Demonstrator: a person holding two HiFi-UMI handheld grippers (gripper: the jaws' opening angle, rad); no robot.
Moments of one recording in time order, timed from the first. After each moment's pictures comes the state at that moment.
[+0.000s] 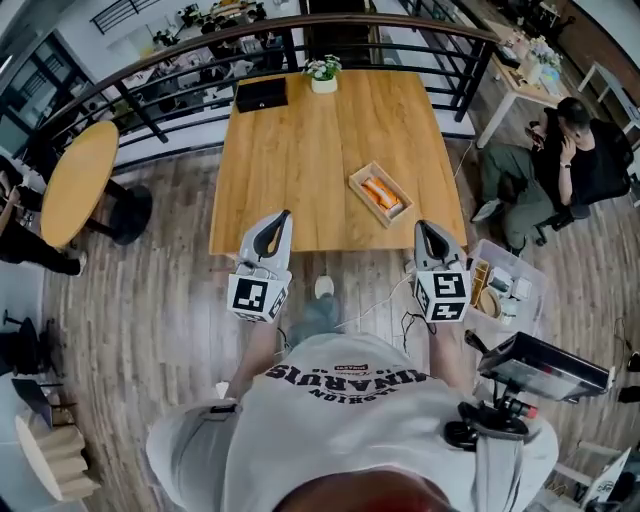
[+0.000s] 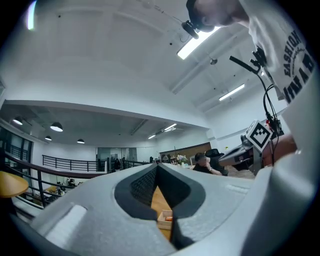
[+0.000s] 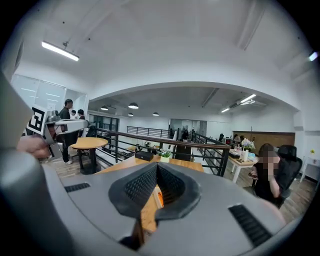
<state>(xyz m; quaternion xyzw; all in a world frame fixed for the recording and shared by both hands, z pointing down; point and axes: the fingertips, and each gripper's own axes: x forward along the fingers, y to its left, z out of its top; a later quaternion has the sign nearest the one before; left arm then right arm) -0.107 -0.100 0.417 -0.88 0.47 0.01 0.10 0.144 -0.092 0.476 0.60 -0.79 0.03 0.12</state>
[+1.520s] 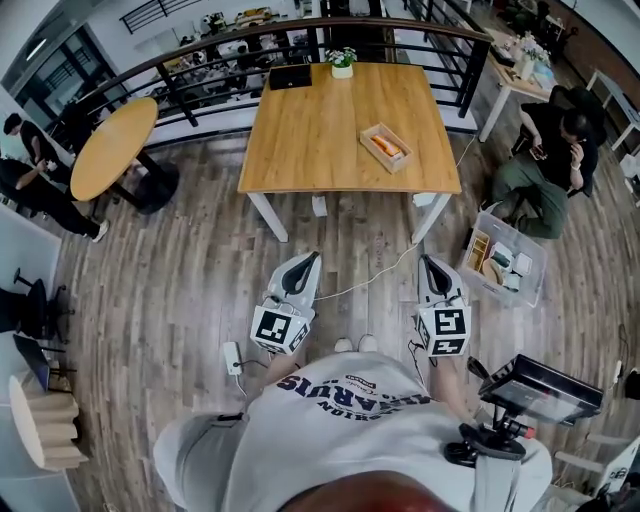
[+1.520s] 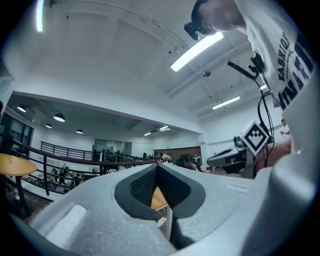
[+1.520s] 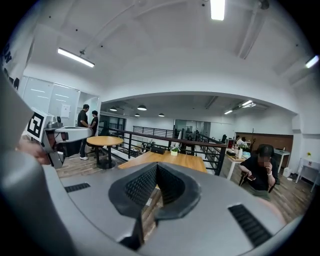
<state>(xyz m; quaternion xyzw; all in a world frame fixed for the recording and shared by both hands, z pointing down) -0.104 0.297 0.439 -0.89 0.45 0.02 0.05 0.108 0.292 0.468 0.58 -0.81 0.02 0.12</state>
